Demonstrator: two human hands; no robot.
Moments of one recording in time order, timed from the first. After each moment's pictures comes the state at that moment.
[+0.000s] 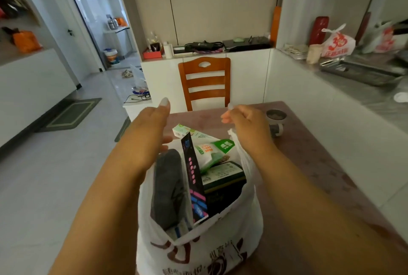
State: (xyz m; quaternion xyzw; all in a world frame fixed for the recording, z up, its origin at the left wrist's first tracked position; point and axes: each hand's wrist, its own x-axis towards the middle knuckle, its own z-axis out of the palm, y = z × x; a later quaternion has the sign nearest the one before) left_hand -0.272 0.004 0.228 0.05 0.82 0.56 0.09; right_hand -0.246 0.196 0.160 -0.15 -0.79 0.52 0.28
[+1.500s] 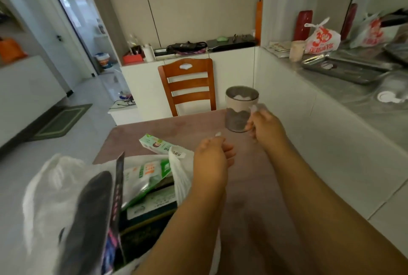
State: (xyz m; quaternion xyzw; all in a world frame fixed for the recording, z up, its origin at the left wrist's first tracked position) left_hand -0.242 0.238 0.144 -0.08 0.65 0.72 0.24; right_hand -0.245 0.373 0.113 -0.26 -0.74 0.57 0.25
